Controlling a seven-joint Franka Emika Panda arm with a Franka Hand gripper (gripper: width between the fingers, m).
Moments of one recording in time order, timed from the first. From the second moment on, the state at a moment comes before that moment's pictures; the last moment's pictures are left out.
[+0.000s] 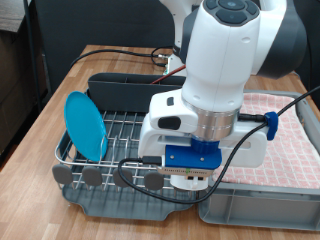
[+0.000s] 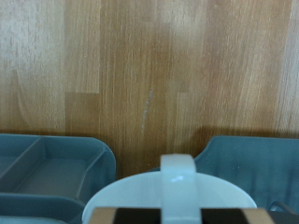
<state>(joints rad) 0.24 0.72 -0.30 -1.39 0.13 2.06 0.66</state>
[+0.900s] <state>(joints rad) 0.20 0.79 -0.26 -1.29 0.15 1.96 0.64</state>
